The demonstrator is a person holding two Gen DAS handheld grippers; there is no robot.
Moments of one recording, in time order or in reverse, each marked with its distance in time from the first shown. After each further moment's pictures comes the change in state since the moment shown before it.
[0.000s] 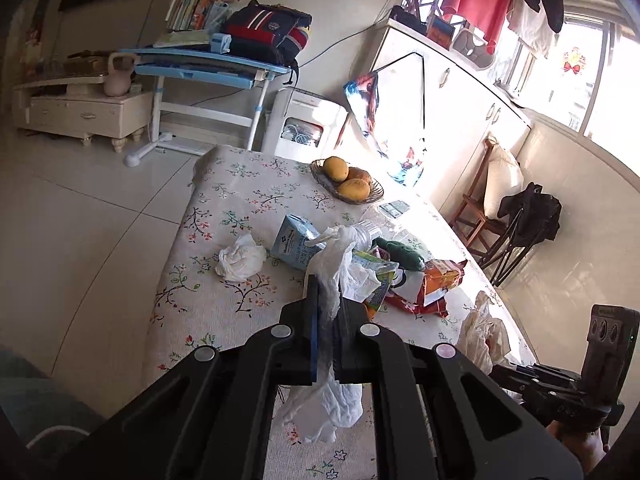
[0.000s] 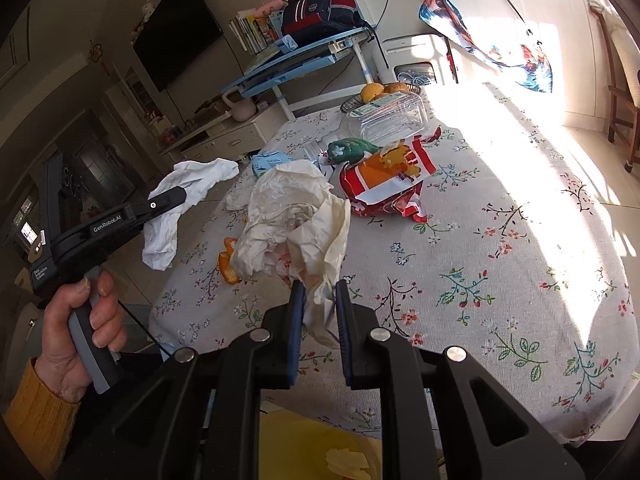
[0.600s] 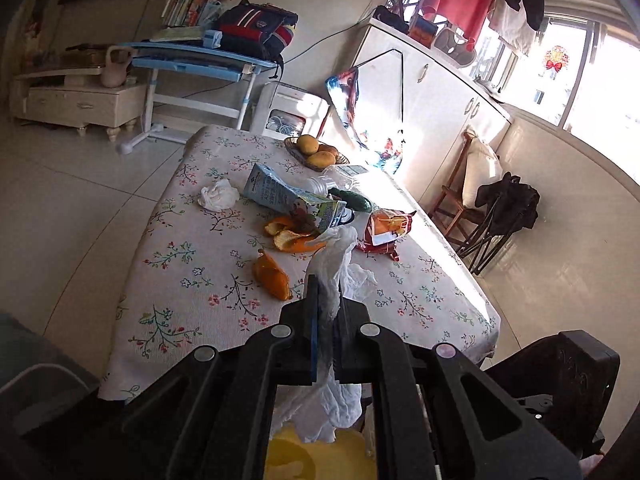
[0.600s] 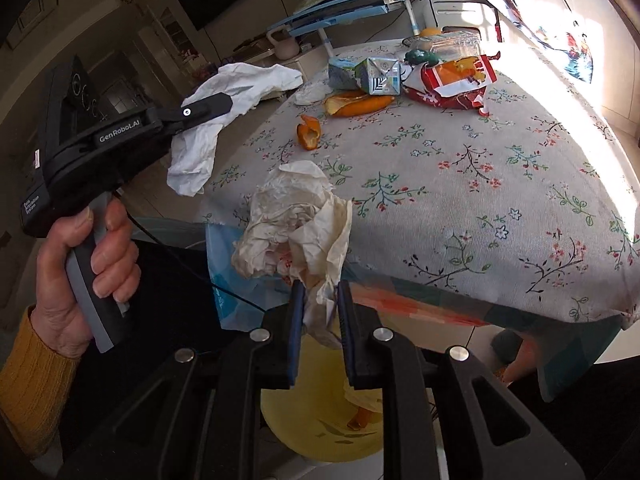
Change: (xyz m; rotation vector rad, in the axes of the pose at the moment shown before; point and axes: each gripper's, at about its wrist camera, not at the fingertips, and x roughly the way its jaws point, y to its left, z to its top) left arm -0.065 -0.035 -0.074 -0.013 0.023 -0.043; right arm -0.016 0.057 -0.097 -0.144 0.256 0.070
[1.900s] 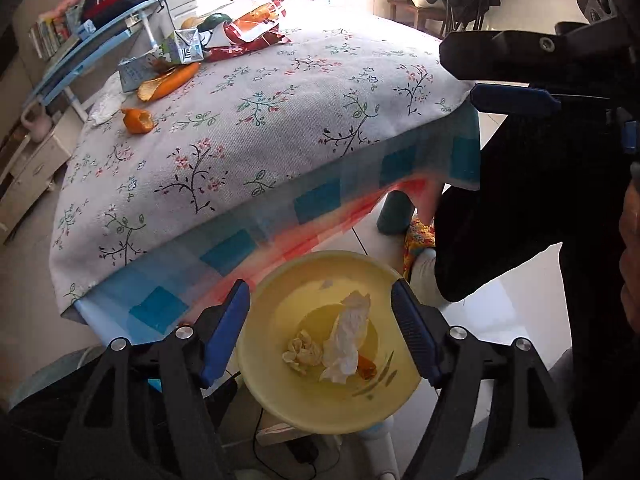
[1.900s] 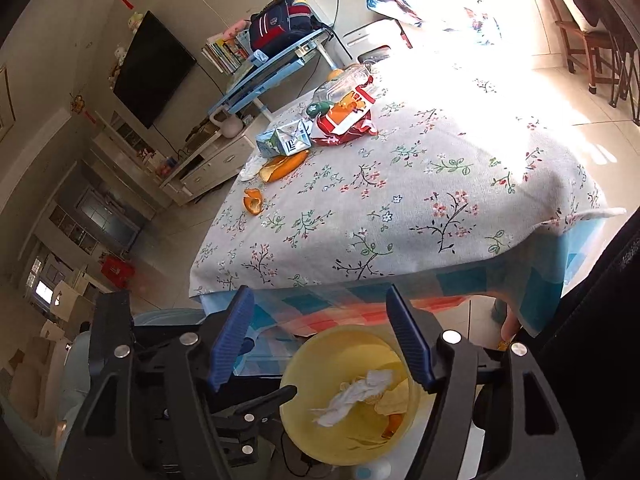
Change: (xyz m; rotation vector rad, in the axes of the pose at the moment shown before) left arm 0.020 -0.098 -0.133 0.527 0.466 0.131; right arm -0.068 -0.054 -0.022 0.366 -0.283 -0.034
